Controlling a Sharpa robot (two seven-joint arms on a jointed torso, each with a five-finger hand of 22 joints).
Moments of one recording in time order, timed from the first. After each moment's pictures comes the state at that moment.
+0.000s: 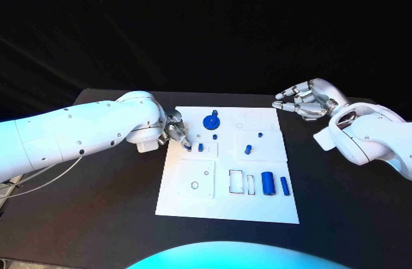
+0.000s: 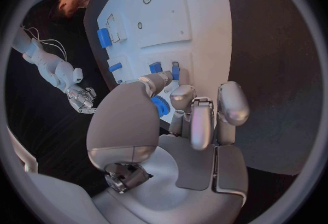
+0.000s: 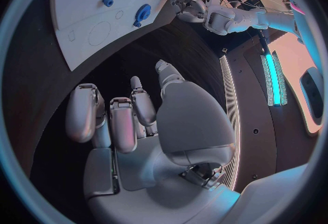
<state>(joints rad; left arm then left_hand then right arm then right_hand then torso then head) 1.29 -0.76 -0.10 1.47 -0.99 0.14 -0.62 1.21 -0.18 0.67 0.13 0.19 1.02 0.07 0.44 0.57 1.34 -0.02 1.13 0.98 1.47 -0.07 1.46 1.31 0.10 1.30 0.04 1.36 1.12 1.29 -0.95 -0.14 1.55 -0.81 -0.49 0.08 1.27 -0.09 0.03 0.16 0.37 0.98 0.15 0.16 0.08 1.33 0.06 1.30 1.28 1.46 -0.01 1.45 1.31 0.07 1.39 0.09 1.25 1.31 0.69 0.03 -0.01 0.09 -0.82</state>
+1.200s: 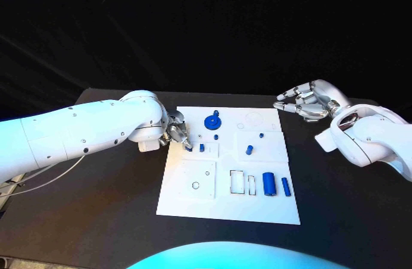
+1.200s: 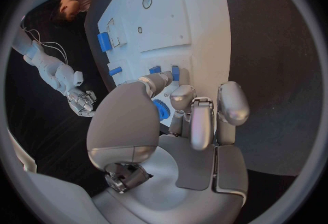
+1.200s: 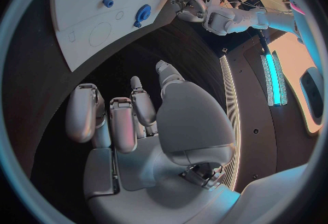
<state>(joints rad) 1.29 -0.75 -0.10 1.45 -0.99 0.19 -0.62 1.21 -0.18 0.67 0.12 0.18 1.02 0.07 0.44 0.57 1.34 -0.02 1.13 0.99 1.47 -0.07 1.46 1.31 0.10 1.30 0.04 1.36 1.11 1.29 -0.95 -0.14 1.55 -0.81 -0.49 0.08 1.27 -0.09 0.03 0.16 0.37 0.98 0.15 0.16 0.08 1.33 0.06 1.30 1.28 1.46 -0.01 1.45 1.31 0.07 1.39 0.09 1.25 1.31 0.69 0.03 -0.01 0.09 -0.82</state>
